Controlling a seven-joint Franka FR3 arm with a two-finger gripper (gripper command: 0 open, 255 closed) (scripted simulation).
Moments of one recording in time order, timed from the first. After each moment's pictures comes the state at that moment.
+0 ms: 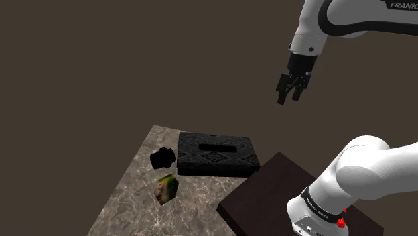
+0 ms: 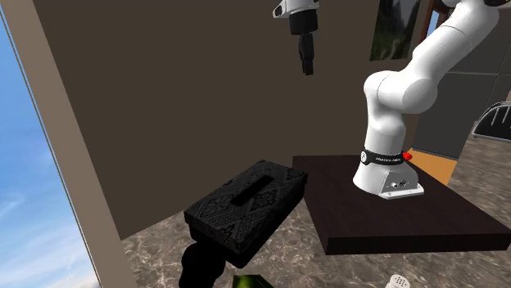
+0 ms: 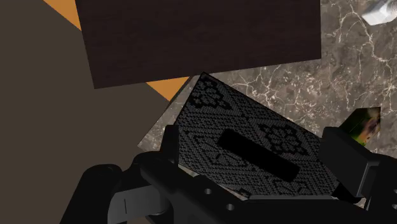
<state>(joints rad) 0.00 -0.76 -0.03 -2.44 0.00 1.51 0.13</state>
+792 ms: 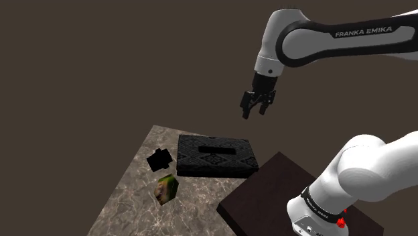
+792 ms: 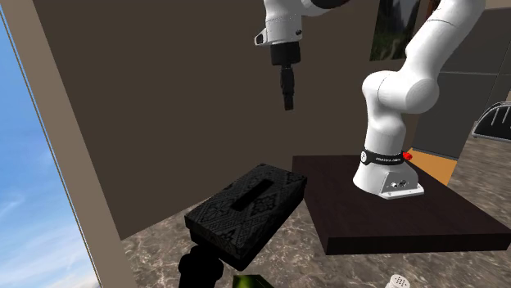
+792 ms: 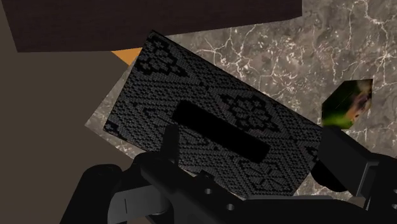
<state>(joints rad) 0.07 -0.57 0.09 -2.52 0.11 1.85 0.25</state>
